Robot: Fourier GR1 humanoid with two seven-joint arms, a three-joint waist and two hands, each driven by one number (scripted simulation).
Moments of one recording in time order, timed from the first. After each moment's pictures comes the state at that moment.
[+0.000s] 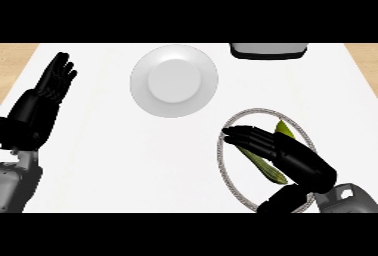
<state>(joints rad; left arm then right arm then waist) -0.27 0.47 -0.08 -1.59 0.23 0.11 0.08 -0.21 -0.48 0.43 -1.74 0.27 0.25 -0.24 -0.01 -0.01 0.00</state>
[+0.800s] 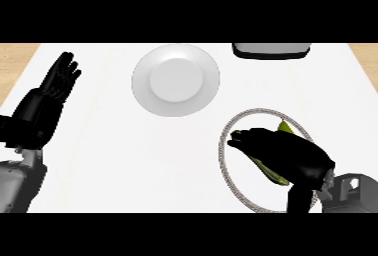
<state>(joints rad) -0.28 0.43 -0.06 -1.58 0.20 0.07 0.08 -0.37 -0.59 0.54 -1.82 0.47 0.65 0.25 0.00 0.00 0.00</state>
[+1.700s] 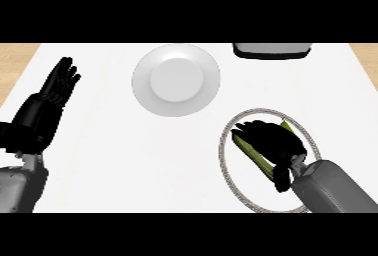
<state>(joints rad) -0.24 0.36 0.01 -1.59 0.13 0.01 0.07 -0.39 -0.44 0.54 -1.49 0.83 0.60 0.15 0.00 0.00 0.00</state>
